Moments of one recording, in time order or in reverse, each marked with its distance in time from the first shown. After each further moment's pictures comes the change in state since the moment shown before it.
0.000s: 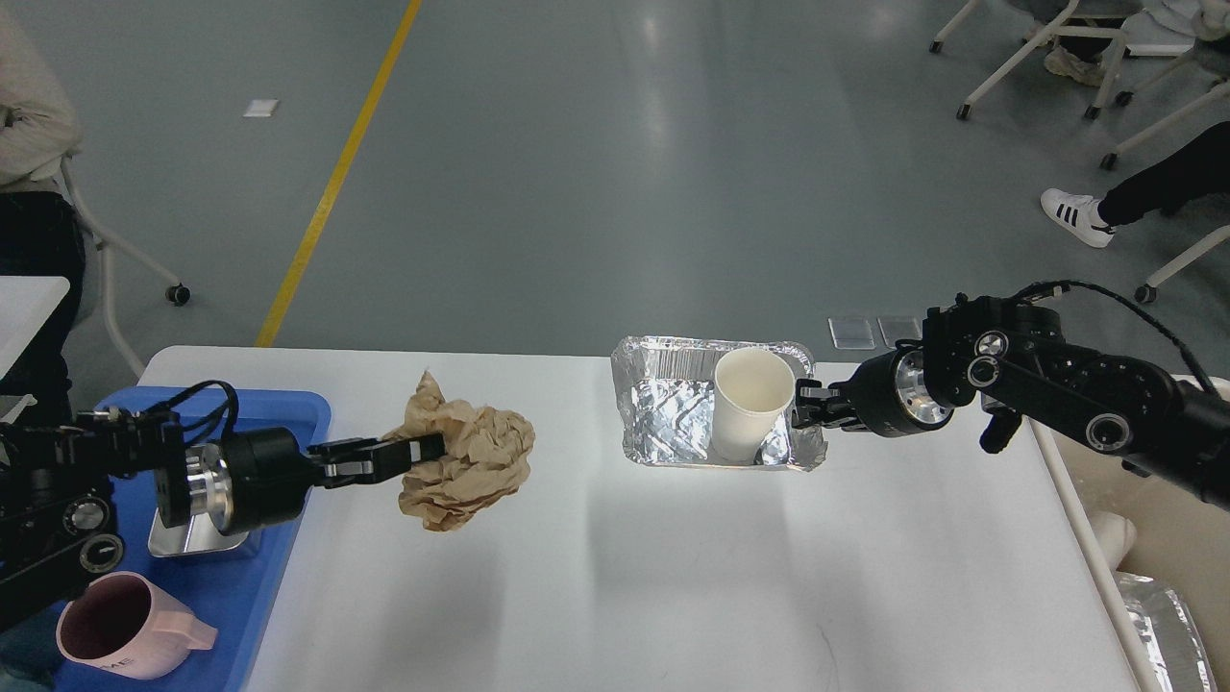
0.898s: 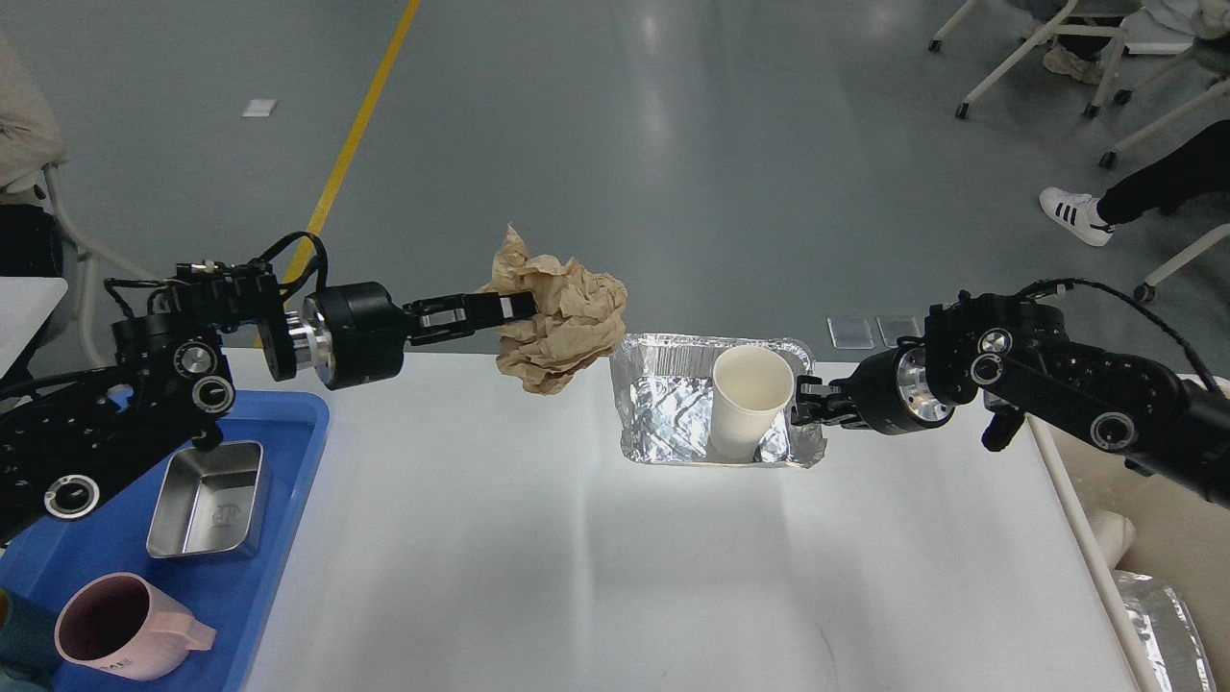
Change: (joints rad) left arm -0.256 -0.356 -0.076 0.261 -0.027 -0.135 0.052; right arm -0.002 -0.008 0.012 0.009 0.002 0.001 0.003
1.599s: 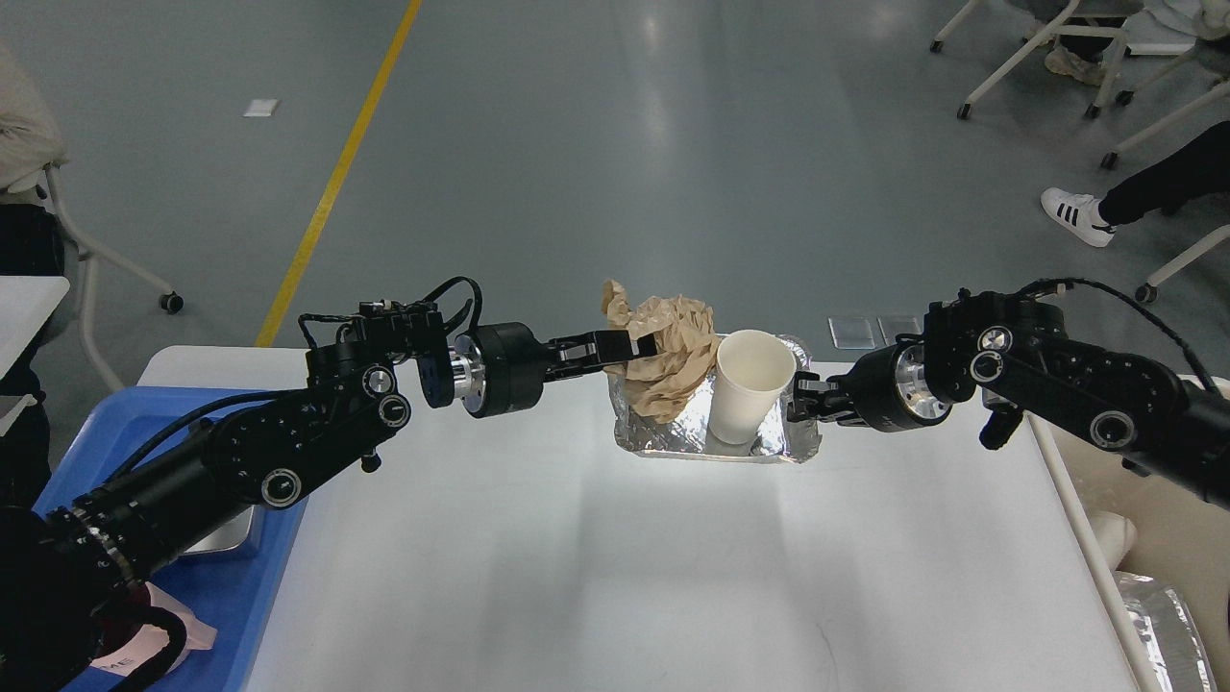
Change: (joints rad) left arm -0.054 -0.319 0.092 0.272 -0.021 0.040 0.007; right arm -0.007 0.004 0.023 -0.001 0.000 0.000 0.000
